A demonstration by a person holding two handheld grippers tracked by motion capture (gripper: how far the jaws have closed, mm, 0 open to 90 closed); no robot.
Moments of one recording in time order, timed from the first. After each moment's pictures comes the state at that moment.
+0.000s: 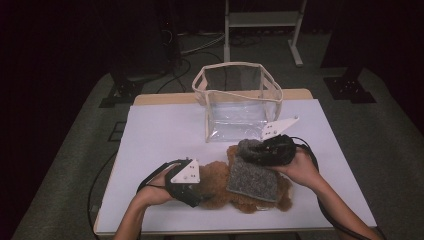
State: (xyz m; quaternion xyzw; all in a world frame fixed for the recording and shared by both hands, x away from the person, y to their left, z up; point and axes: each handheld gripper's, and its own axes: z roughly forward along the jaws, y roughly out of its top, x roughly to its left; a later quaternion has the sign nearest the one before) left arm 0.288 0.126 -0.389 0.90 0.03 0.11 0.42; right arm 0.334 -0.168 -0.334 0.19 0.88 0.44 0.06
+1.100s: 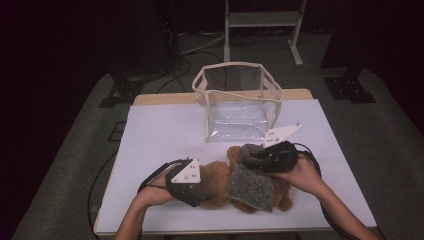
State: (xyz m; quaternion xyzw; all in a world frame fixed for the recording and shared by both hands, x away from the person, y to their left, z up) left arm 0.289 0.125 -0.390 0.90 0.04 0.11 0.42; right arm 0.321 -0.172 -0.341 0.18 0.88 0.43 0.06
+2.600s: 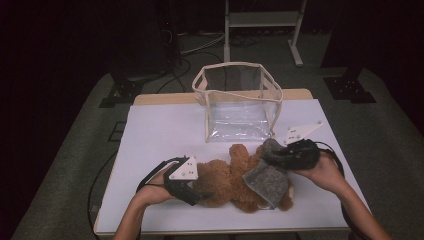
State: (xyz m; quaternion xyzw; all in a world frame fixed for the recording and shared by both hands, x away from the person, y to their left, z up) left arm 0.294 0.131 -0.392 0.90 0.06 0.11 0.43; right arm 0.329 -0.230 -0.350 0.23 0.89 0.39 0.08
